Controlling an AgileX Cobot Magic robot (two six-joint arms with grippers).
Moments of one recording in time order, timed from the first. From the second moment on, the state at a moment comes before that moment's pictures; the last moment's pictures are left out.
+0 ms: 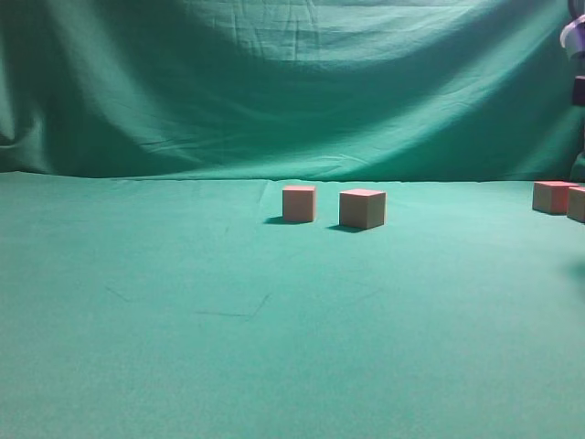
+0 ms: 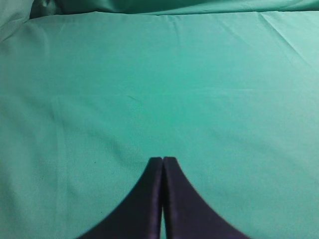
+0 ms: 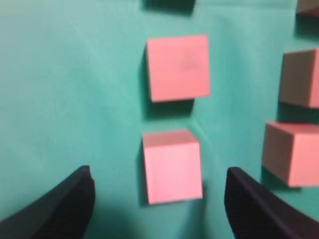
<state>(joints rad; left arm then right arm) 0.00 -0.01 0.02 0.02 0.35 0.01 0.13 1.68 -1.00 -0.14 0.81 0.17</state>
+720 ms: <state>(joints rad) 0.00 -0.01 0.02 0.02 0.35 0.01 0.13 1.76 -1.00 -0.17 0.74 0.17</state>
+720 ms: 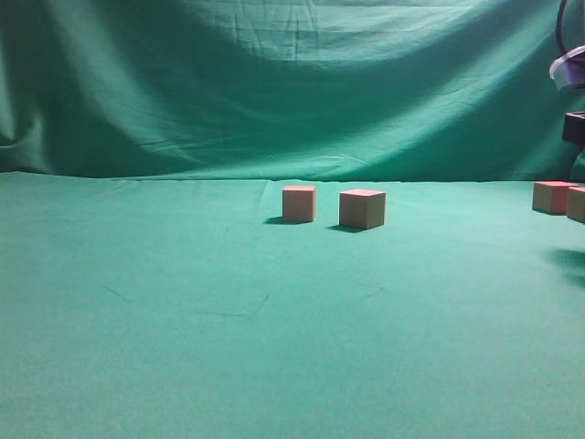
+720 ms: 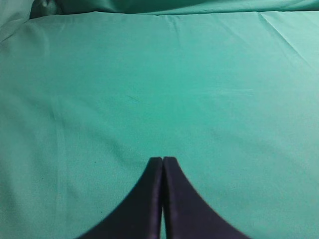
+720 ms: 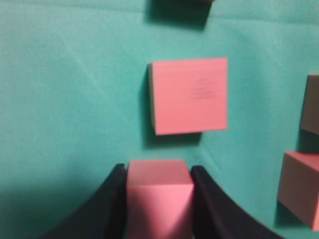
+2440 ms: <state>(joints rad) 0.00 -0.01 0.02 0.02 0.35 0.01 0.68 2.25 -2.16 0.01 1.24 -0.18</state>
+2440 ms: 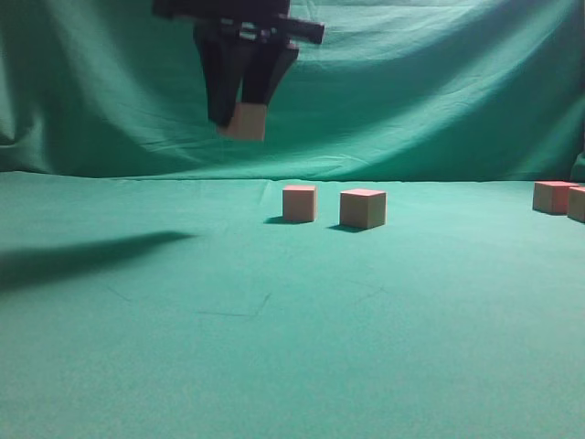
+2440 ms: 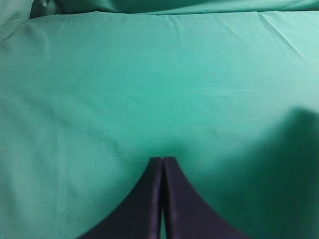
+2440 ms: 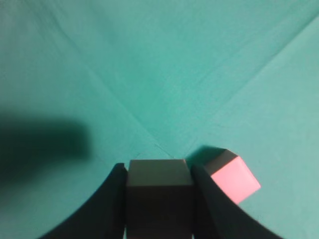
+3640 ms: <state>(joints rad) 0.00 -0.01 0.02 0.02 0.35 0.01 0.68 2.34 -2.16 -0.05 1.13 0.27</state>
